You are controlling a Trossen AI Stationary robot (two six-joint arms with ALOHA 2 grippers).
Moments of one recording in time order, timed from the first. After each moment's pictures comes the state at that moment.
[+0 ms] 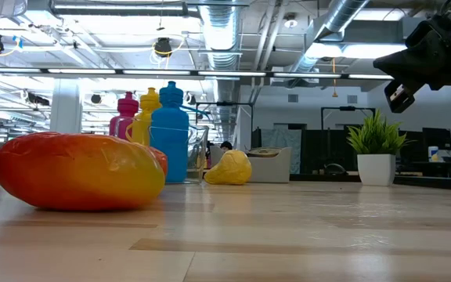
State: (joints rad) left arm -0.99 1.52 1.30 -1.15 -0.07 -1.72; right arm -0.11 0.02 0.01 0.04 -0.18 0.39
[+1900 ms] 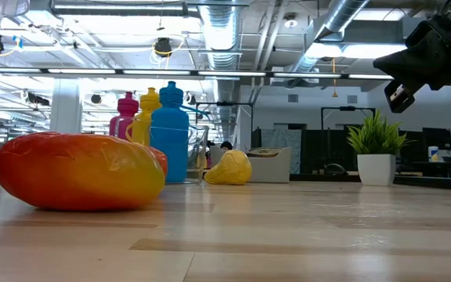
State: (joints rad) left arm -0.81 1.05 1.12 -0.71 -0.54 -1.78; right arm -0.11 0.02 0.01 0.04 -0.18 0.39
